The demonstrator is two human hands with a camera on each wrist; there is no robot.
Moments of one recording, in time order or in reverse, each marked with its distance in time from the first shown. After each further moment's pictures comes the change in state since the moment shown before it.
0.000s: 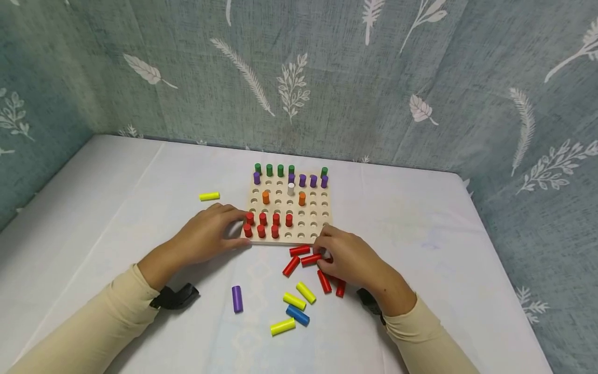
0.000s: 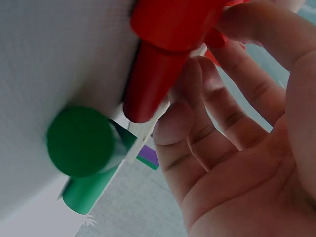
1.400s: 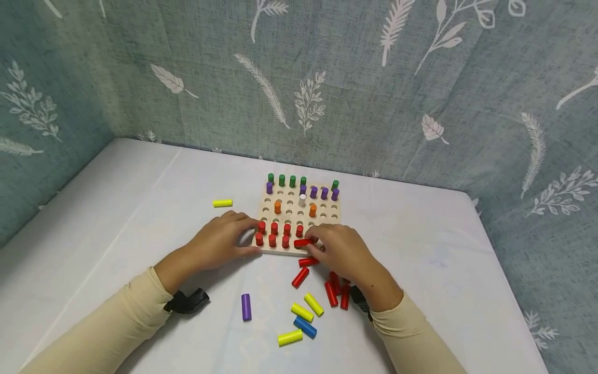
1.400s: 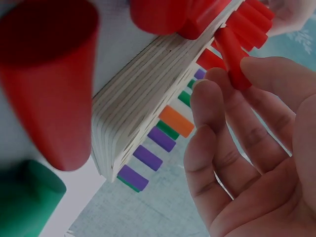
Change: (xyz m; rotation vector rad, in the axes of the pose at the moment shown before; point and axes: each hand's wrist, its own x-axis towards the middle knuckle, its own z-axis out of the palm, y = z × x) left_hand -0.004 0.000 -0.003 0.012 0.004 0.000; right_hand 0.033 -0.025 -0.011 -0.062 0.154 -0.068
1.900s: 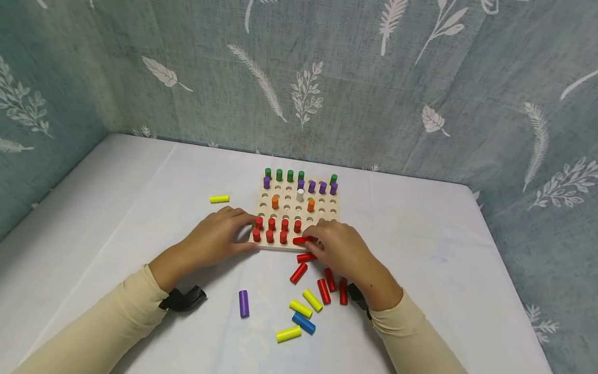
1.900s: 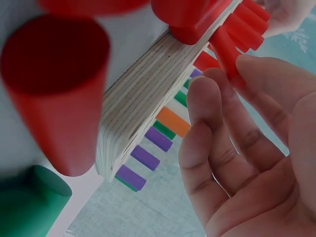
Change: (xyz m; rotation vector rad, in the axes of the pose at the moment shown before) left_hand 0.001 0.000 0.002 0.011 -0.002 -0.009; right_hand -0.003 0.003 0.006 -0.015 0.010 0.003
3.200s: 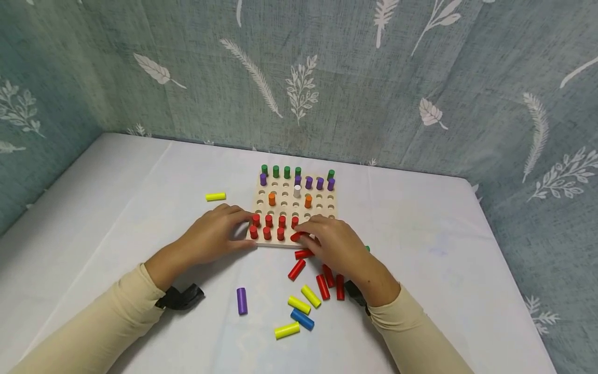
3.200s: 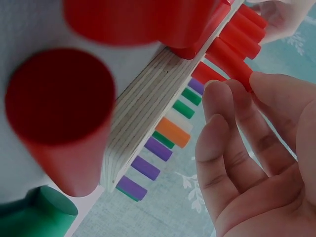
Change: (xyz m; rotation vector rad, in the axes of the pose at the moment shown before) left_hand 0.004 -0.002 0.002 0.002 0.009 0.025; right_hand -0.002 -0.001 0.001 0.078 0.073 -0.045
